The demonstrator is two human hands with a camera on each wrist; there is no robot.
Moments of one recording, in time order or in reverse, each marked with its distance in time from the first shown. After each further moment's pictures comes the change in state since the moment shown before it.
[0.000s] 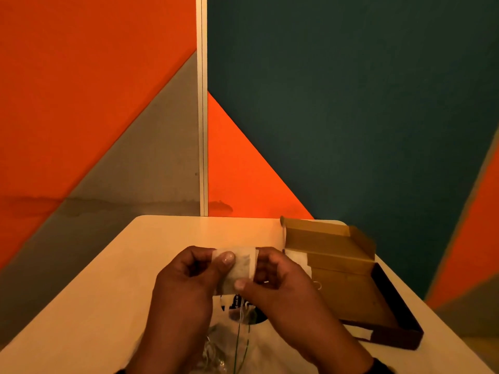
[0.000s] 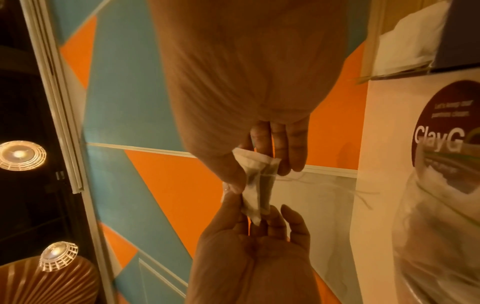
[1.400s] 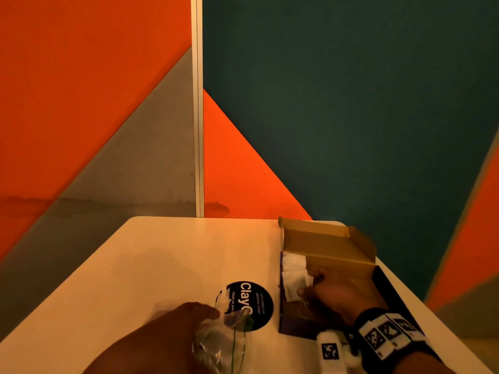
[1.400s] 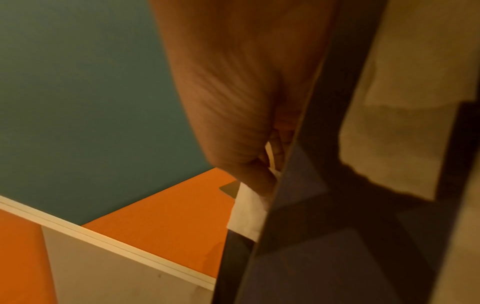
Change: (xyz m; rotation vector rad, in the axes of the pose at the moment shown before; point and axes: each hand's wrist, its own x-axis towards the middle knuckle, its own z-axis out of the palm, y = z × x) left_hand 0.033 -0.043 -0.057 1.209 -0.793 -0.019; right_hand 0.069 0.096 -0.116 -0.436 0.239 0.513
